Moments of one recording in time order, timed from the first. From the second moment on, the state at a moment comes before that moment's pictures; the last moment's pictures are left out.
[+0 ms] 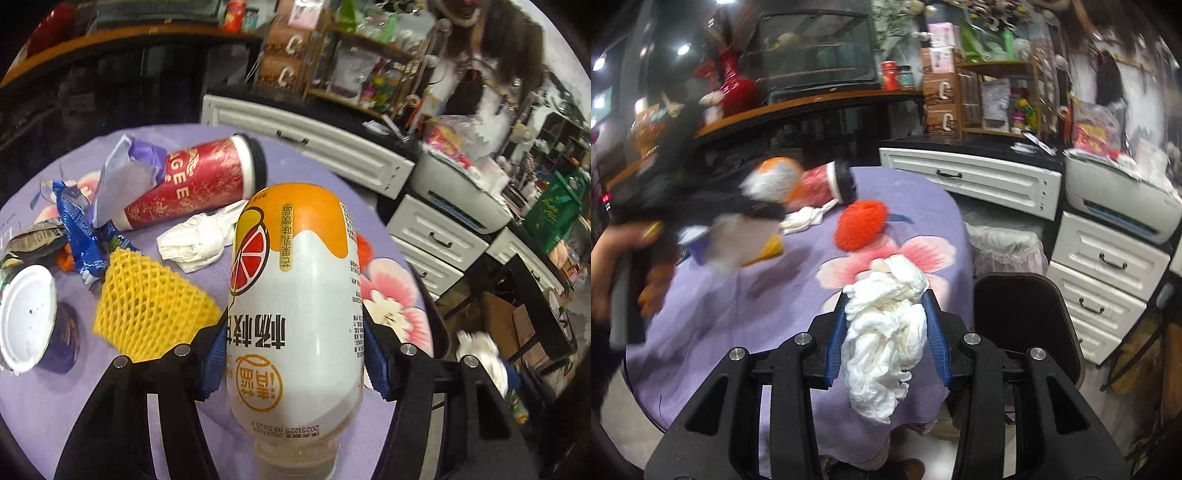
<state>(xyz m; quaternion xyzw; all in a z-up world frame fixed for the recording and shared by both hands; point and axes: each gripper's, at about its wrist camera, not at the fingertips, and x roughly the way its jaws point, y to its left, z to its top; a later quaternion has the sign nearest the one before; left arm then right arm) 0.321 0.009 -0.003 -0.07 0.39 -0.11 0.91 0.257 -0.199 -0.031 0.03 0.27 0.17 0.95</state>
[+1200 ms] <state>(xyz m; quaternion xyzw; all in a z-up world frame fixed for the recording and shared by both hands) 0.320 -0.201 -0.064 -0.05 0.42 -0.29 0.86 0.379 -0.350 -0.191 0.07 0.42 0.00 0.90</state>
